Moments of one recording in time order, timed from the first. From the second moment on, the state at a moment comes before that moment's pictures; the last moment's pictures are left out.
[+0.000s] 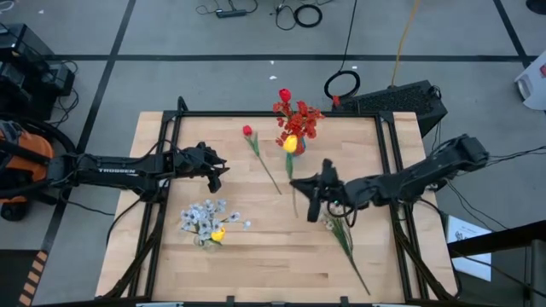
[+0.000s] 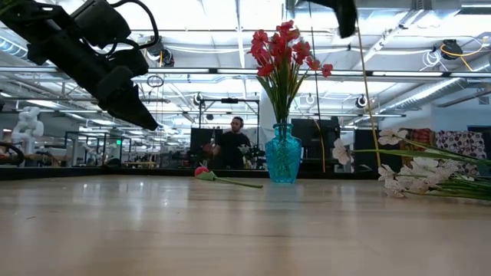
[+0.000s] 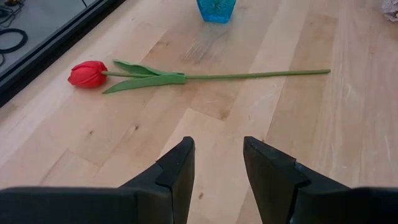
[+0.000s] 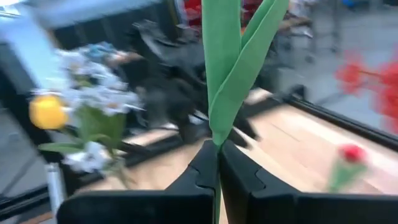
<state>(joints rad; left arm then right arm) 0.21 0.89 0.36 -0.11 -0.16 -0.13 0.34 1.31 0.81 0.40 0.62 0.36</state>
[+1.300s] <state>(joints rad) 0.21 0.89 0.37 -0.11 -0.16 -0.15 0.37 2.06 1.35 1.01 0.05 -0.10</state>
